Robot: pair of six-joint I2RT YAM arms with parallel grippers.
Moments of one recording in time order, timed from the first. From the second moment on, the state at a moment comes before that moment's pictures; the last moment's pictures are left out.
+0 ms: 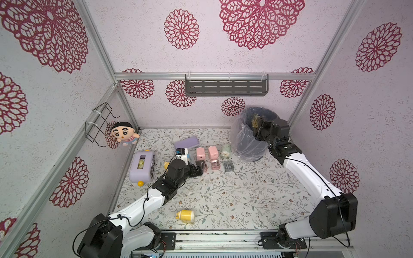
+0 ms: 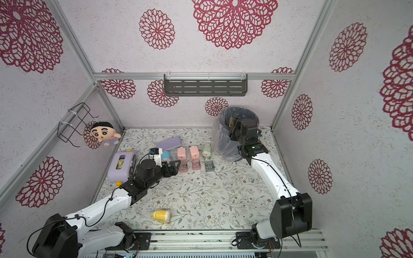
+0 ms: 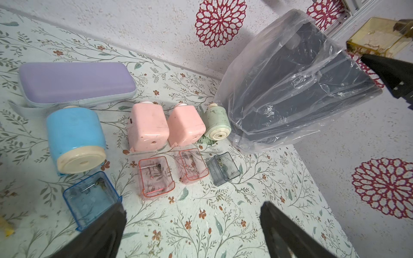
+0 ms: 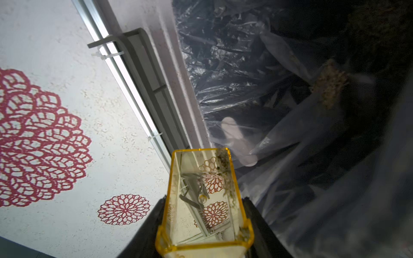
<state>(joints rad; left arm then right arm) -0.56 1.16 0.62 0.14 -0.07 -0.56 0.28 1.43 1.24 -0.03 0.06 1.89</state>
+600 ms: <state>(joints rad) -0.56 1.03 0.60 0.13 -0.13 -0.52 0.32 1.40 1.30 -0.04 0.00 1.32</state>
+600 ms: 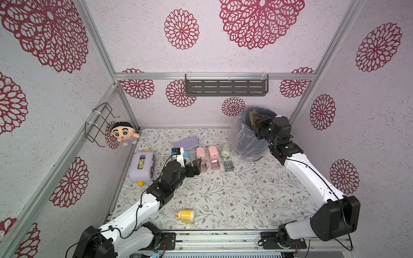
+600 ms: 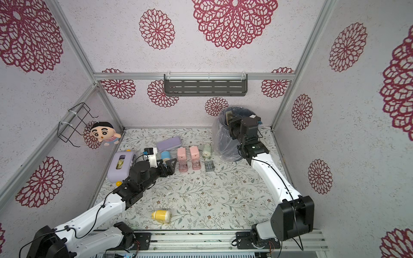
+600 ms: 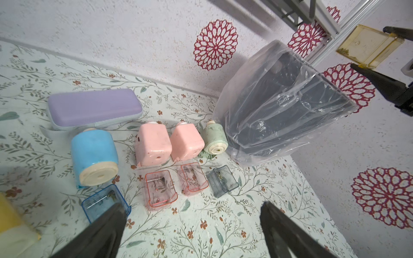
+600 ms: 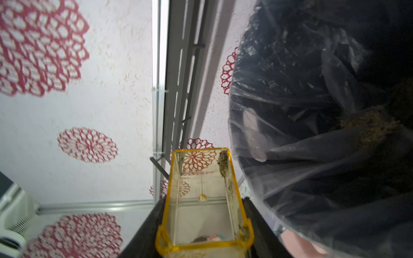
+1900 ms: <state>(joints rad) -0.19 0.94 0.51 -0.07 -0.21 -0.74 1.16 1.95 1.12 0.31 0.22 0.29</state>
